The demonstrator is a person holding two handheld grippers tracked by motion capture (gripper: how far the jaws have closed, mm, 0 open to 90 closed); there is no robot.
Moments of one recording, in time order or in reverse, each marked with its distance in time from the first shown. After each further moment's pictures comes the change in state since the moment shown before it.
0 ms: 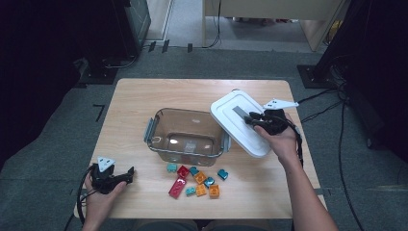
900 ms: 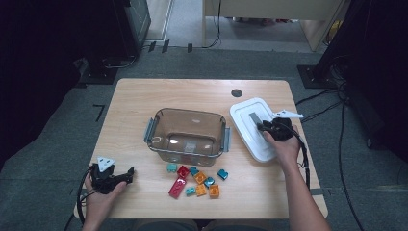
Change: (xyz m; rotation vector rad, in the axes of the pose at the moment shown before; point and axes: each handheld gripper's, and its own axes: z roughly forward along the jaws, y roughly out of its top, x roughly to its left) left arm 0.000 0.000 0.000 0.000 0.000 0.000; right arm -0.047 -0.066 0.026 0.058 -0.181 0.163
